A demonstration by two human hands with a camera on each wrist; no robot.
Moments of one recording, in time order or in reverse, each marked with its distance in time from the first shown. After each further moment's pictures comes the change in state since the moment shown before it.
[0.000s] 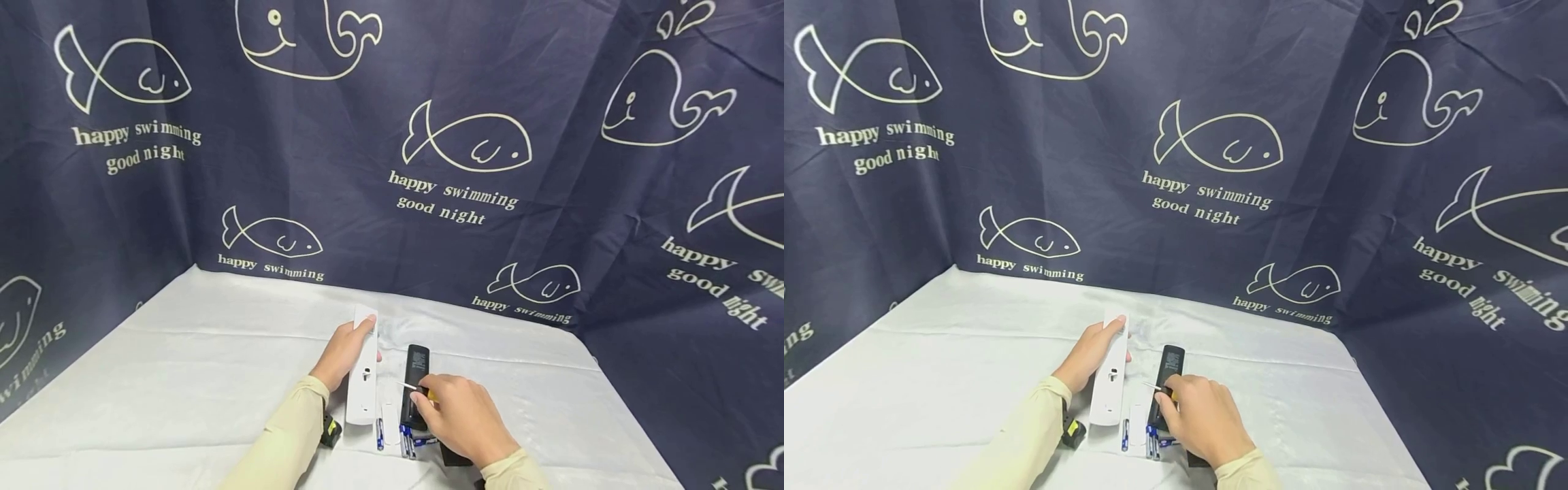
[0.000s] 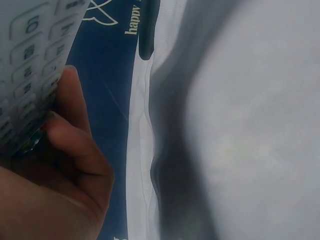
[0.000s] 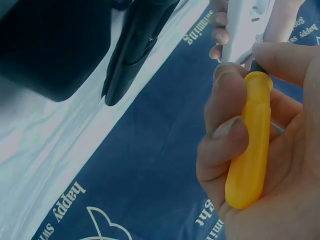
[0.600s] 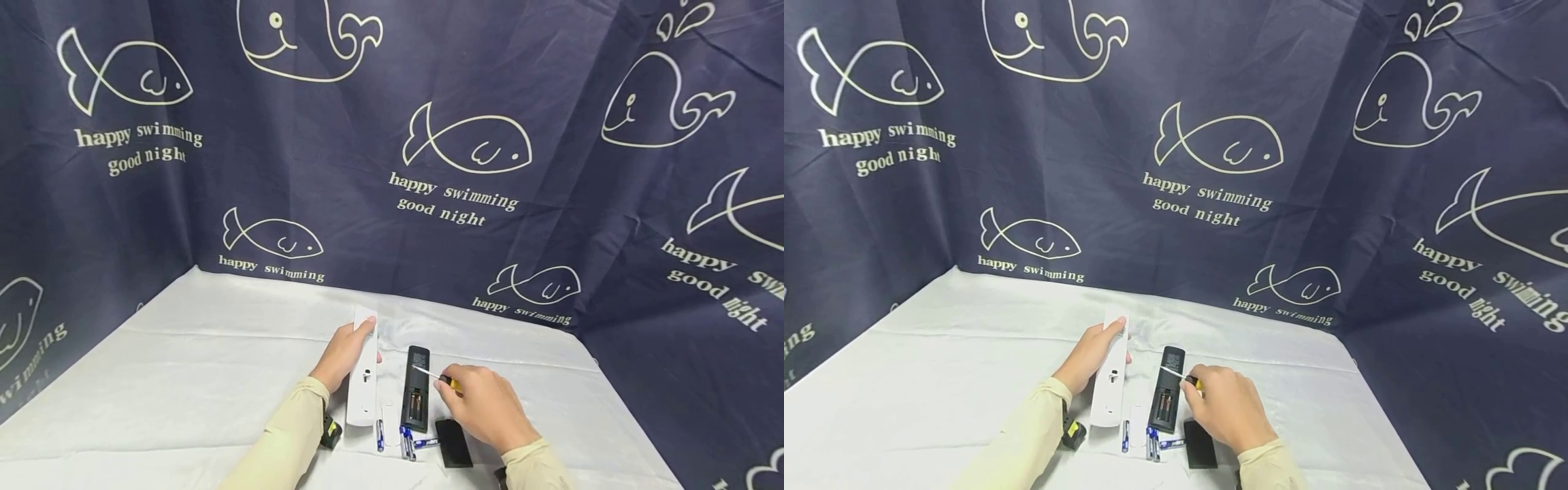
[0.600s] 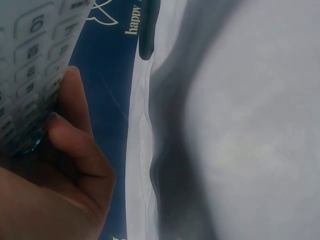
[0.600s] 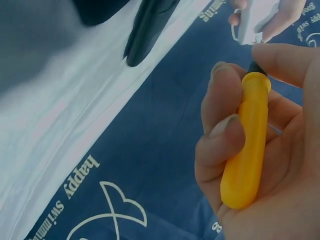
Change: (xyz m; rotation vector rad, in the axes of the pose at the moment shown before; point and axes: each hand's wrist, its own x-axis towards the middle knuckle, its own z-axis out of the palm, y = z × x) left_hand -0.002 0.000 0.000 0.000 -0.005 -0.006; right_hand 0.002 0.031 -0.014 -0.026 -0.056 0.105
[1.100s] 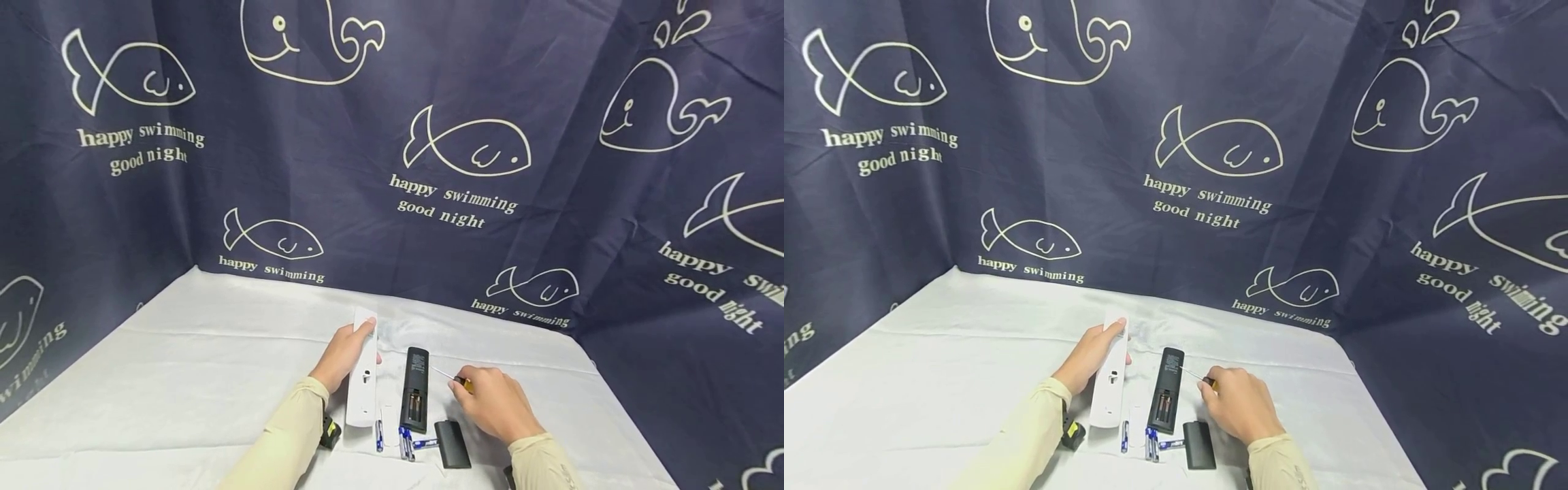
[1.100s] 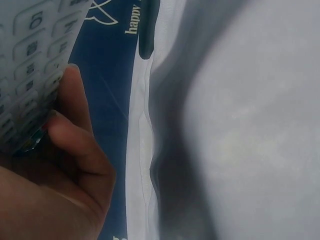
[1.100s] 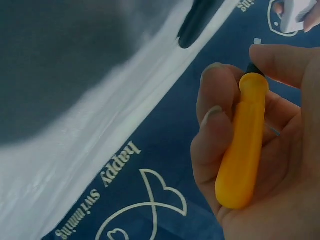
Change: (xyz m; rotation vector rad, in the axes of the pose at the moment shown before) left_hand 0.000 0.000 -0.002 -0.004 -0.014 0.000; right_hand 0.000 0.031 0.012 -0.035 -0.061 0.104
